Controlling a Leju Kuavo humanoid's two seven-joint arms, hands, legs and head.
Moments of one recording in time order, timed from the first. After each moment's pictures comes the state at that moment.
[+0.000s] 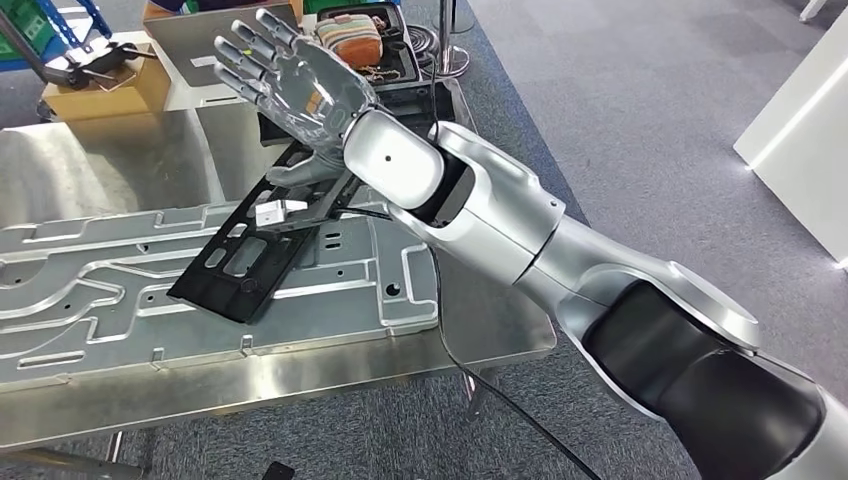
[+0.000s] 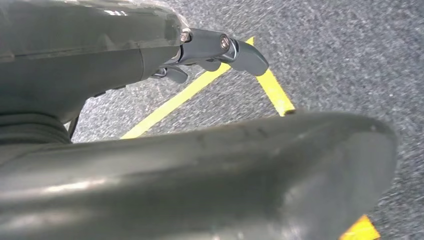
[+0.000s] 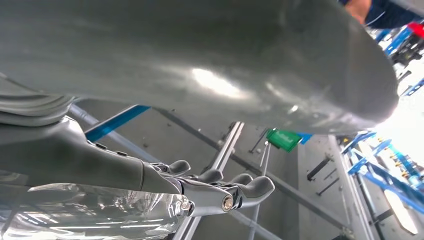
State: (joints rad) left arm -0.14 -0.20 0.78 -0.20 -1.31 0.24 -0.17; right arm -1.30 0.11 1.04 -1.09 1.40 -0.01 -0.03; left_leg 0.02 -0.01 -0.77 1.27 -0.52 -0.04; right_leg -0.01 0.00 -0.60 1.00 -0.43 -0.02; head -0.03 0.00
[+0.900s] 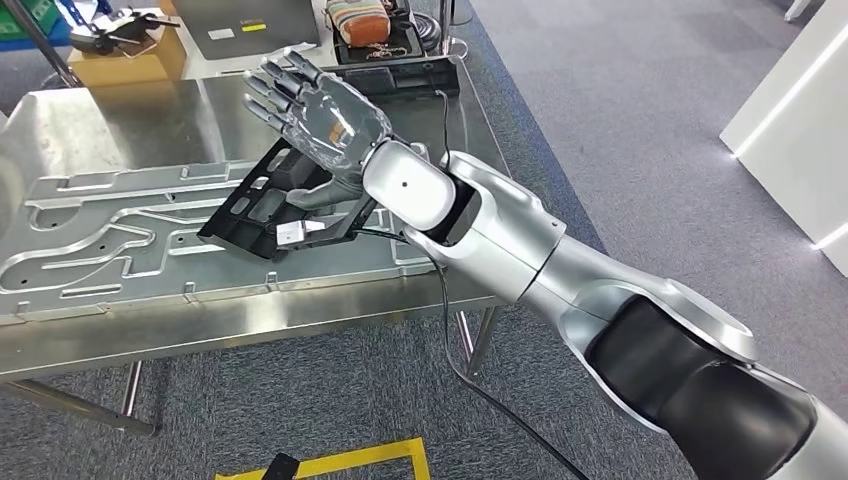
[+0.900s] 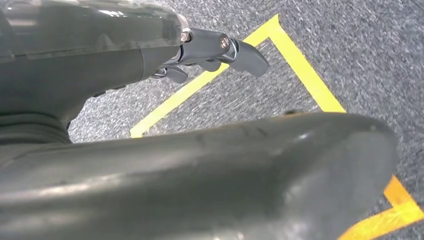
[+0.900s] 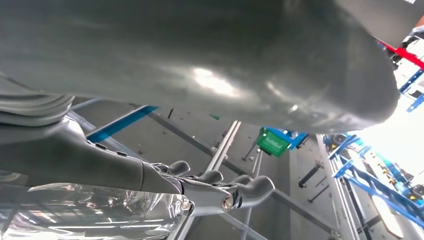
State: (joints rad) left arm -0.16 -0.22 0.78 -0.20 -1.32 0.23 -0.16; right arm -1.23 0.08 1.06 -1.05 1.39 -0.09 -0.01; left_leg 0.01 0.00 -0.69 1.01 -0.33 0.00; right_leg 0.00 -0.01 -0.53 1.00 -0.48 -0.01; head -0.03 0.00
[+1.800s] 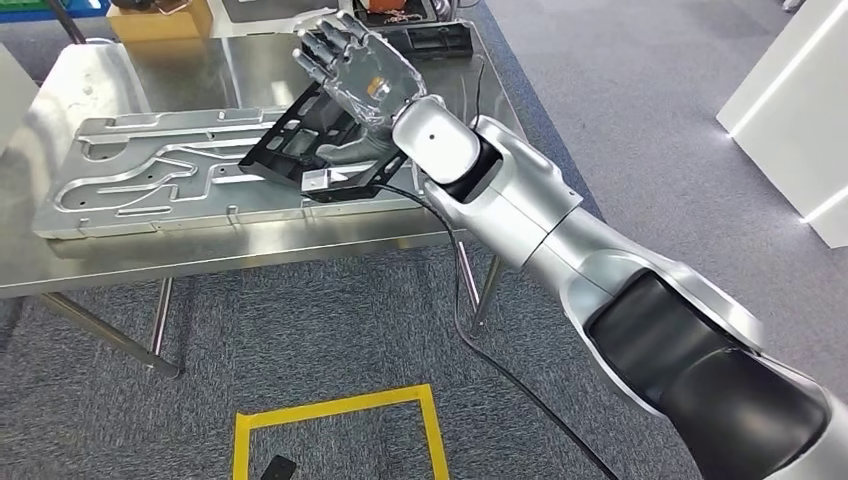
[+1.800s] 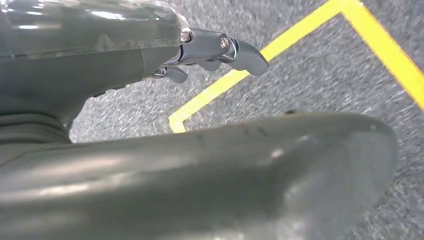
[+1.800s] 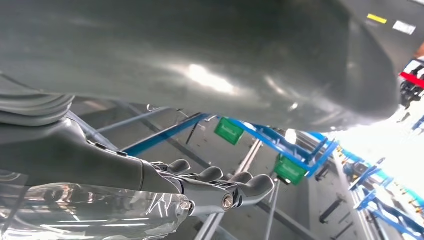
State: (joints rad) left arm -0.16 -0.22 0.78 -0.20 -1.31 0.22 -0.16; right arm -1.30 0.10 0.96 -0.86 1.34 -0.12 -0.02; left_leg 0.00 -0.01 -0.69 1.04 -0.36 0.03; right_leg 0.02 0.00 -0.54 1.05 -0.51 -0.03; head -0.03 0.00
